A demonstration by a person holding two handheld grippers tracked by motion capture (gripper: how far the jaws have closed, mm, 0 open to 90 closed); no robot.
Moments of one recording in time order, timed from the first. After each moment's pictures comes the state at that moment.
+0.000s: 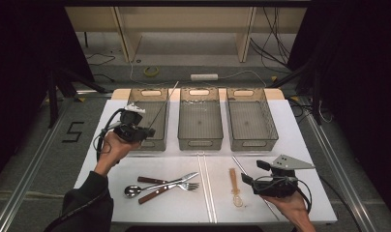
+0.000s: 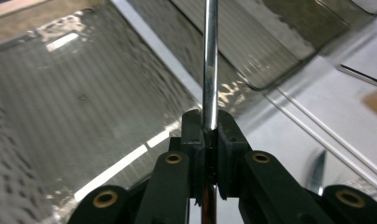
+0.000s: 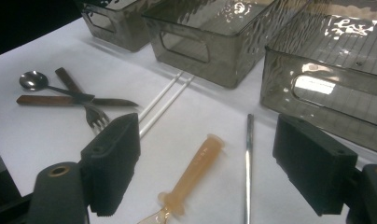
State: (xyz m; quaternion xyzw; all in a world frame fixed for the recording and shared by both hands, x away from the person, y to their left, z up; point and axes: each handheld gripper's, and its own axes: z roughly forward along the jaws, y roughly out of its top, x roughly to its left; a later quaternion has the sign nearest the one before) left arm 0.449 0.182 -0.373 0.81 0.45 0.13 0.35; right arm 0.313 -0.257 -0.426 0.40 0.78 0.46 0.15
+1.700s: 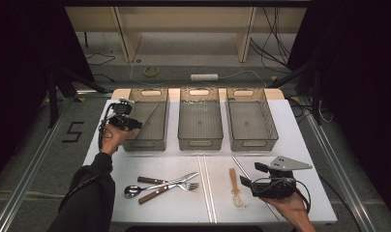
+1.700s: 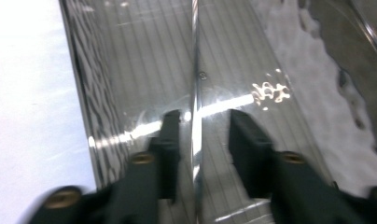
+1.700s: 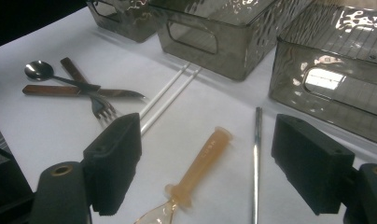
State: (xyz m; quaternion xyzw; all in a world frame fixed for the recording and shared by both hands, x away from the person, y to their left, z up) left arm 0.520 0.222 -0.425 0.75 0.58 0.15 0.27; right arm 0.312 -0.253 -0.427 0.39 0.79 0.45 0.14
